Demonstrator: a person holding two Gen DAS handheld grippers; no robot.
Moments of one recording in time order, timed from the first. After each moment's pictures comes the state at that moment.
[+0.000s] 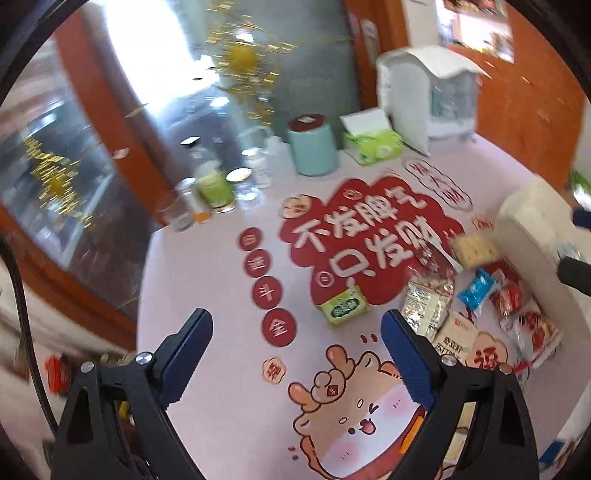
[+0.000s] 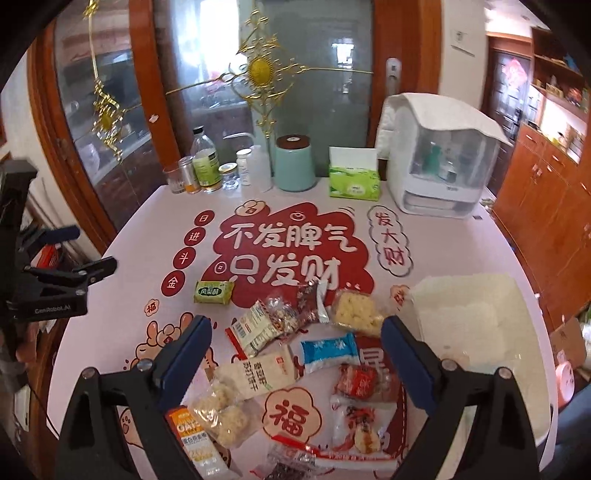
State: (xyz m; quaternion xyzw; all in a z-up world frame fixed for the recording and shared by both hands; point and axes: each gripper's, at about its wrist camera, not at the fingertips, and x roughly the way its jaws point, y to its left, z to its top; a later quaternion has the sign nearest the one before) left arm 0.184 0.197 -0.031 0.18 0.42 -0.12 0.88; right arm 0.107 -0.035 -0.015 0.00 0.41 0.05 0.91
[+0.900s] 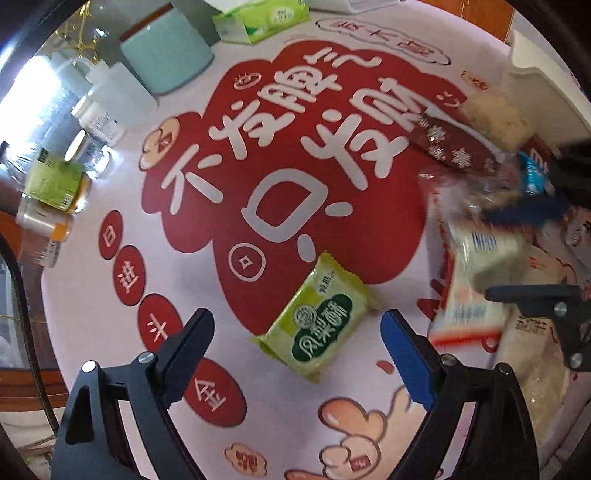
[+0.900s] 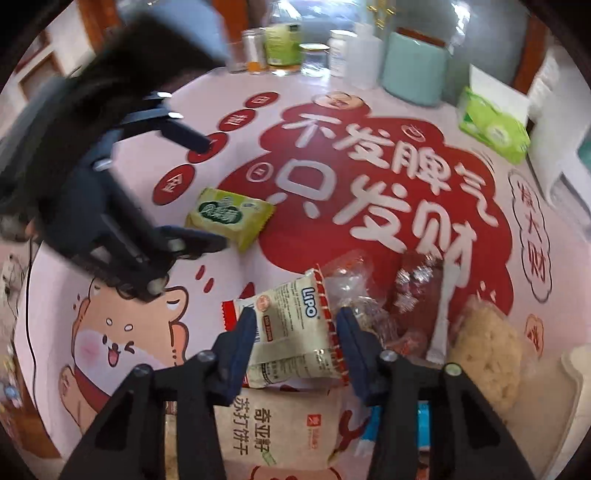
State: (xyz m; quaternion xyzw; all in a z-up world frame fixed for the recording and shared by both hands) left arm 0.305 0.139 -0.213 0.31 0.55 -0.26 0.73; right arm 0.220 0.026 -0.185 -0.10 0.52 0.22 0.82
